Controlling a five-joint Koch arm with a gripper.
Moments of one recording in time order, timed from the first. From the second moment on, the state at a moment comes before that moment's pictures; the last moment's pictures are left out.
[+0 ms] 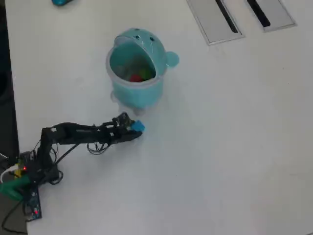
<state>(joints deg) -10.1 71.4 115.6 -12.7 -92.6</state>
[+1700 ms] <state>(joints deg) -41.9 80.0 83.3 -15.2 -93.2</state>
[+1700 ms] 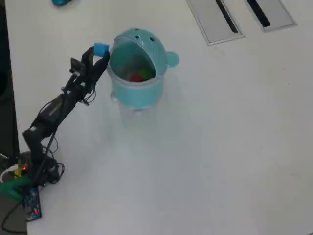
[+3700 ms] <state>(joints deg) -27.6 107.0 110.0 -1.9 -89.2</state>
